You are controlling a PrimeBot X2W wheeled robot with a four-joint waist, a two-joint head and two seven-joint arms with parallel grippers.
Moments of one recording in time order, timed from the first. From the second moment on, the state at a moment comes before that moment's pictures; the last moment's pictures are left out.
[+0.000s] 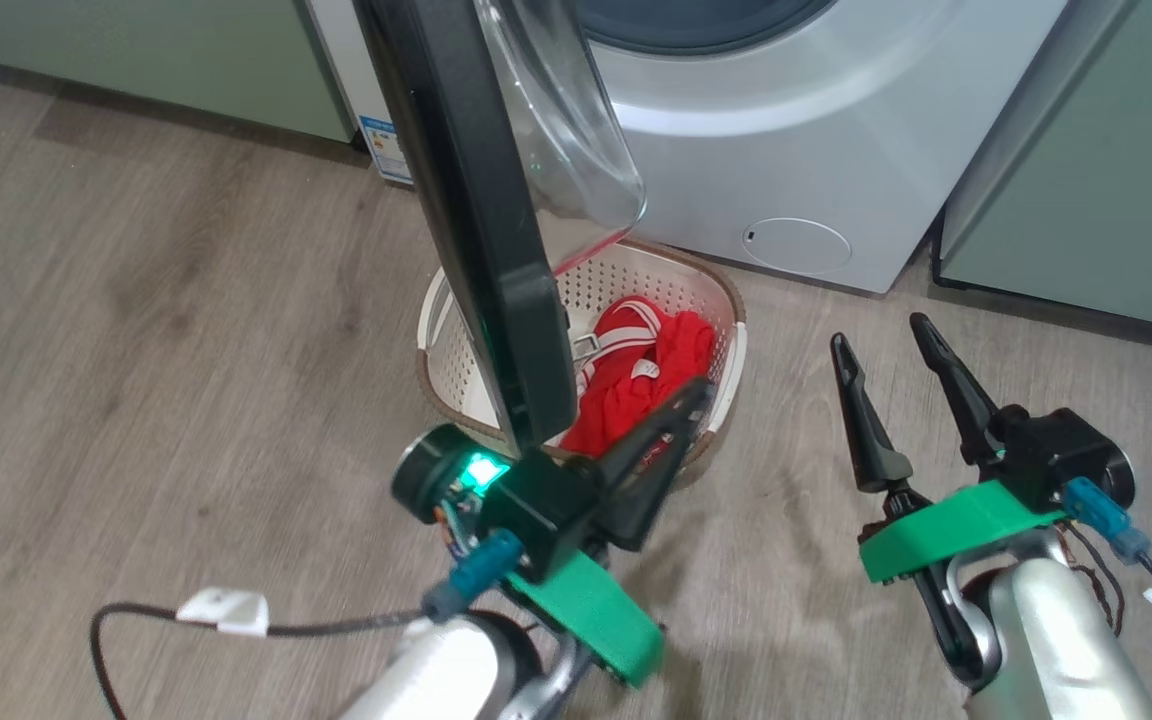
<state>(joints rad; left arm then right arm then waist) -0.25 0.07 -0.70 -0.13 -0.27 0.04 -0.06 -0.15 -0.06 0.07 0.18 0.14 0.13 -0.24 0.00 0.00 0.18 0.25</state>
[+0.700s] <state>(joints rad) -0.29 0.08 -0.58 0.03 -0.31 0.10 -0.06 -0.16 -0.06 0.08 0.19 0.14 0.13 -0.24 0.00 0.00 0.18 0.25</state>
